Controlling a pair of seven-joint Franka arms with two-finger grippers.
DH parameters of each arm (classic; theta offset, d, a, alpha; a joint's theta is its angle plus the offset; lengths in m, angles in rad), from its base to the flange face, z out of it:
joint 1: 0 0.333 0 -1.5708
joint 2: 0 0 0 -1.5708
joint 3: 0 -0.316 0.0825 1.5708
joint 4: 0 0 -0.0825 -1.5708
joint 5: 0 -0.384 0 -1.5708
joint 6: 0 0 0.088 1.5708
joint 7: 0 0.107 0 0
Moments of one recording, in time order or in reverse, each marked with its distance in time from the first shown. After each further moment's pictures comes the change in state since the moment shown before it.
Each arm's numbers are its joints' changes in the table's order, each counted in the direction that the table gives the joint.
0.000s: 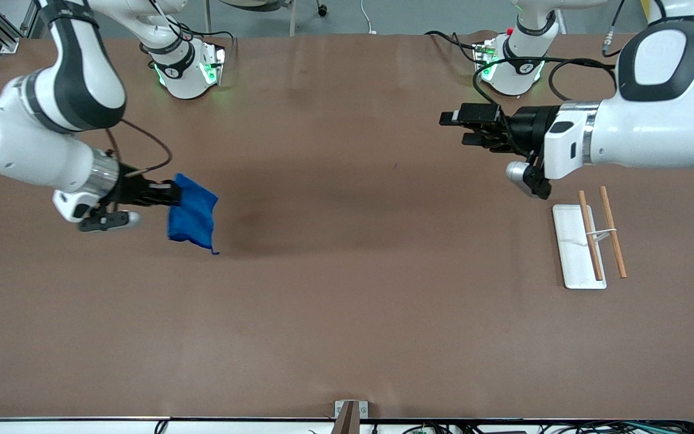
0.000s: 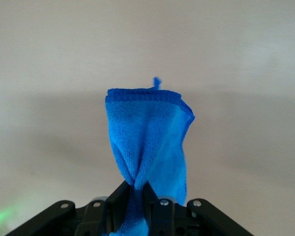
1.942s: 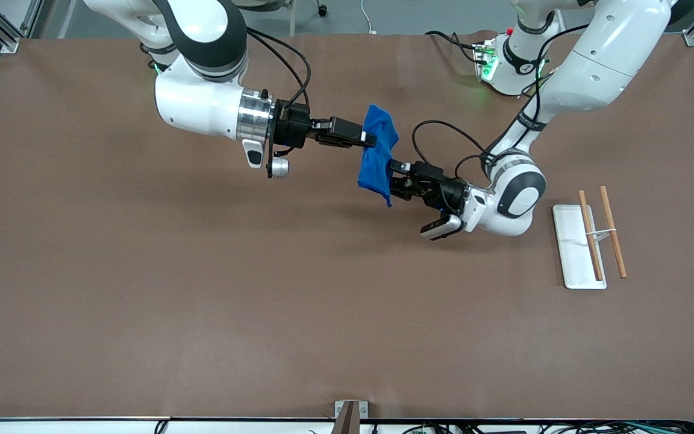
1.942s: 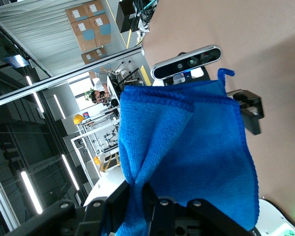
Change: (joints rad) left arm 0.035 0.472 0.144 0.217 0.745 -0.073 0.876; right arm 0.049 0.102 -0.498 -0.107 -1.089 0.448 0.042
